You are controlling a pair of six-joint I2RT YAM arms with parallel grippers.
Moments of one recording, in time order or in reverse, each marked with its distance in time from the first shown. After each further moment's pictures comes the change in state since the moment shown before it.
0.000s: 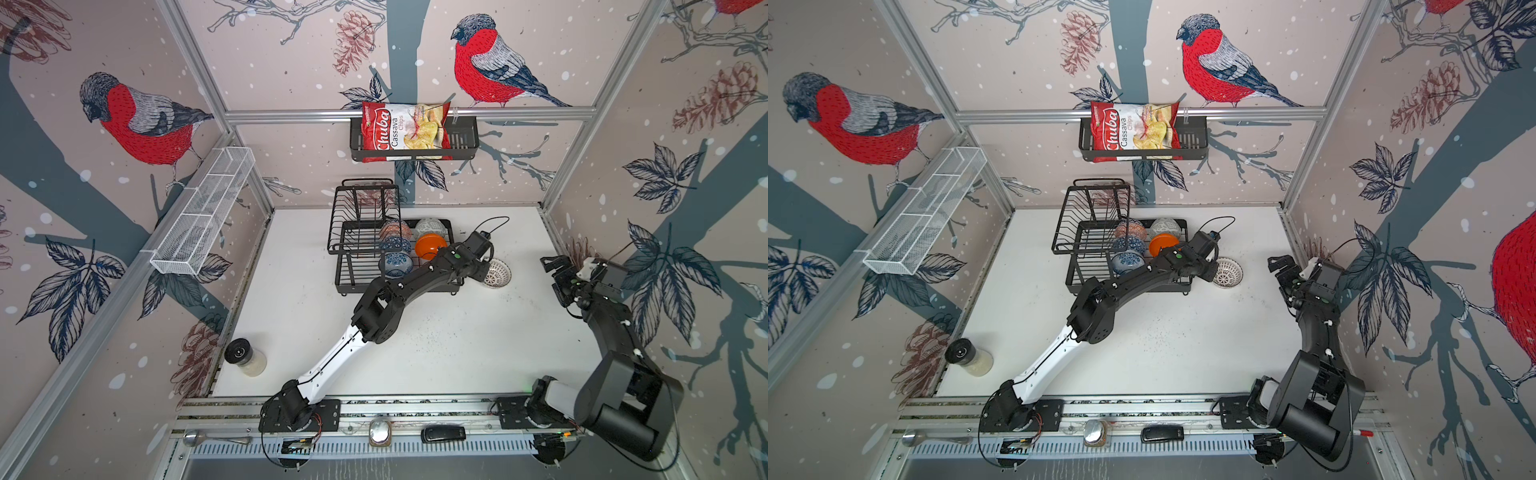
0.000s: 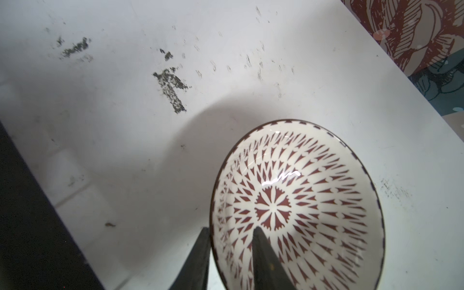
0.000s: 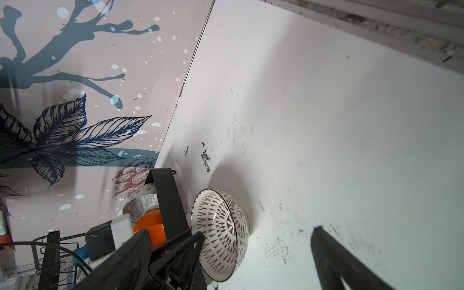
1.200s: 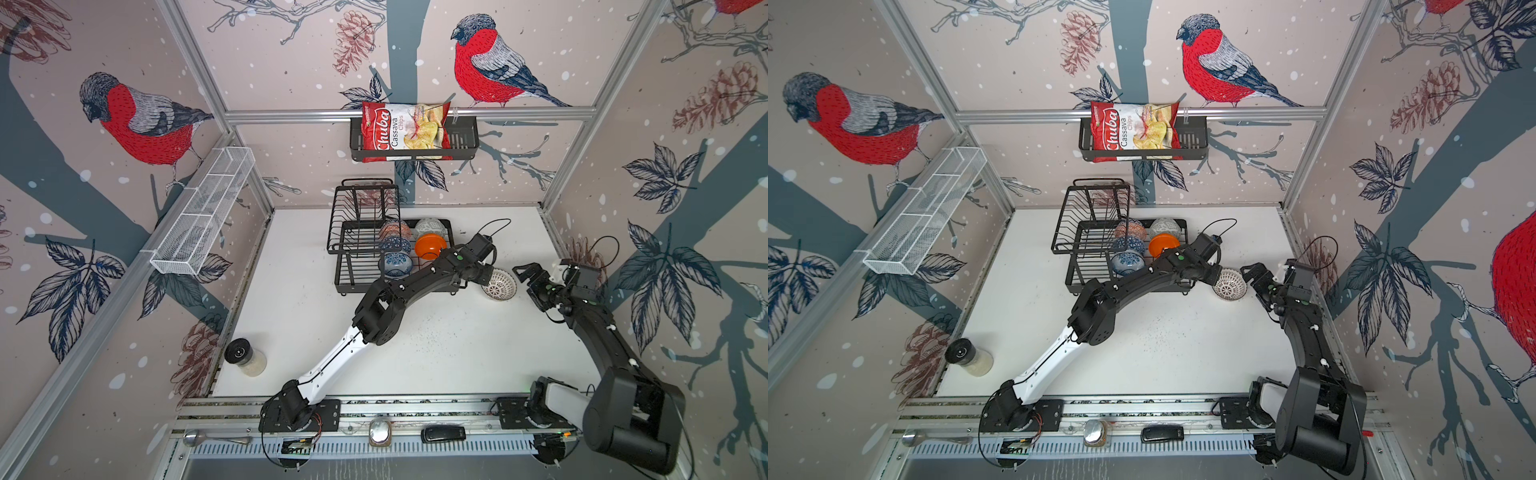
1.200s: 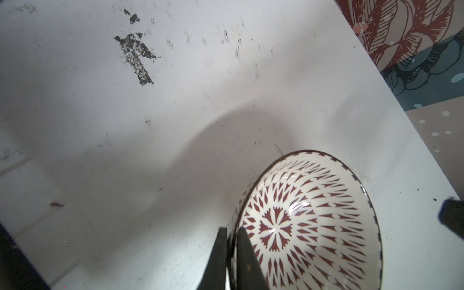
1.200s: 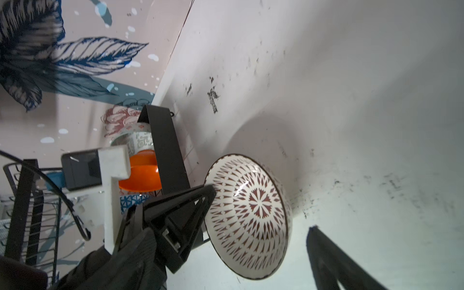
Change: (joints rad) left arm -0.005 0.000 0.011 -0.028 0.064 -0.080; right arm 0.225 -0.053 -0.089 -0.046 0.021 -0.056
